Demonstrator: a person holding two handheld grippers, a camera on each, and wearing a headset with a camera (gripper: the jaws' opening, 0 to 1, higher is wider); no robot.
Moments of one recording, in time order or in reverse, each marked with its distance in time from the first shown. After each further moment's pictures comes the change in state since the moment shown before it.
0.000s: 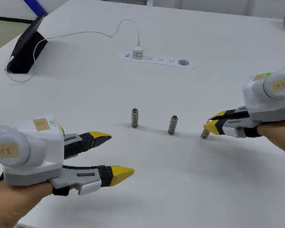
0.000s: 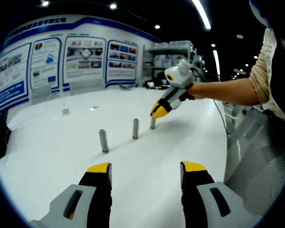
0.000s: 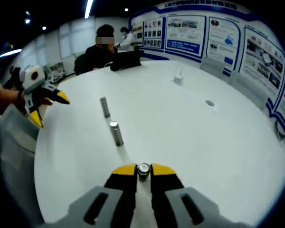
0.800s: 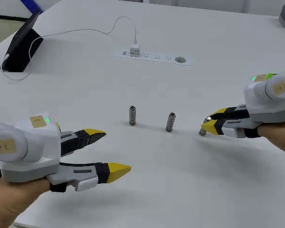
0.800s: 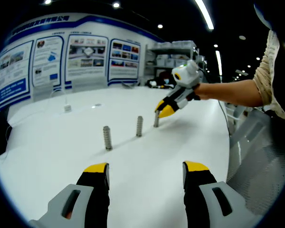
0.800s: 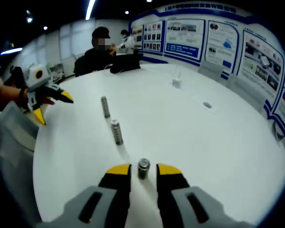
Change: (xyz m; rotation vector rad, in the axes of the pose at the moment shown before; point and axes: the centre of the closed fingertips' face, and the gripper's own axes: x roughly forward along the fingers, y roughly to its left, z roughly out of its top) left arm 0.001 0.006 -0.004 -0.018 0.009 0.013; right arm -0.008 -0.001 -0.004 -0.010 -0.036 -0.019
